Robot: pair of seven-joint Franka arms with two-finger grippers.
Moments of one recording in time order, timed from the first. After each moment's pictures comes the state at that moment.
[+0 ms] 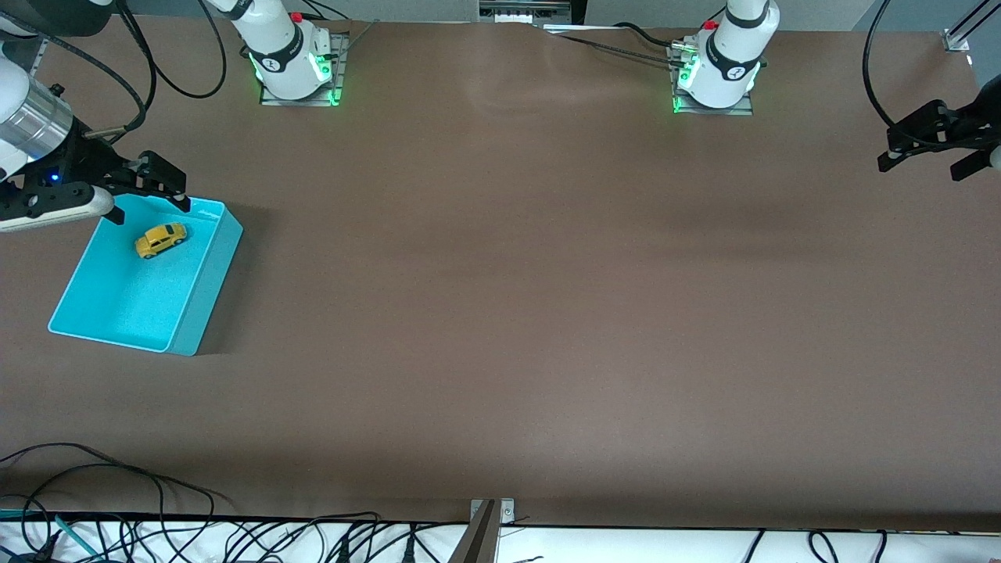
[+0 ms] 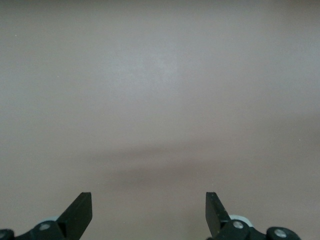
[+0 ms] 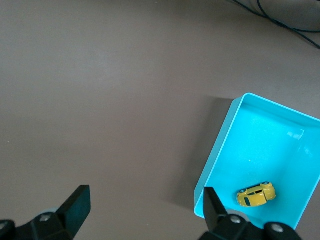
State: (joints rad) left arm 0.05 -0.01 -0.01 -1.47 -0.06 1.45 0.11; right arm 0.11 0.01 -0.03 -1.66 0.05 1.72 -0.10
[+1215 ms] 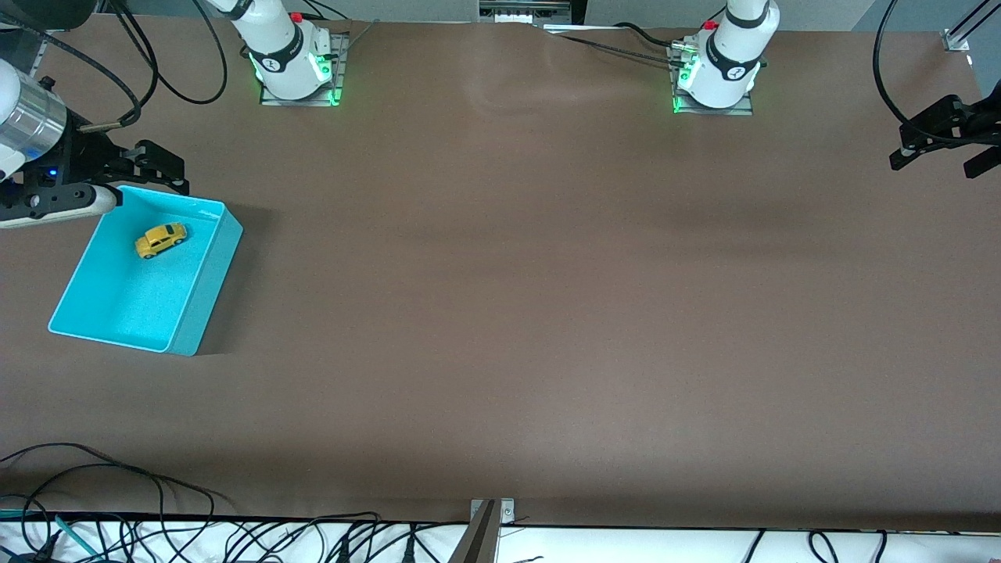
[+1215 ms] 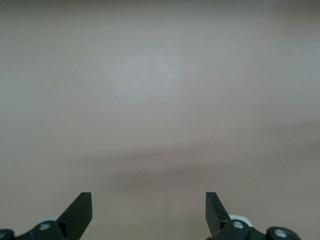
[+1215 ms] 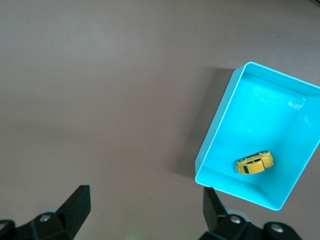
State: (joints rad) left arm 0.05 -0.01 -0.01 -1.46 -0.06 1.45 0.11; right arm 0.10 0.05 -0.02 -1.56 0.03 1.55 -0.08
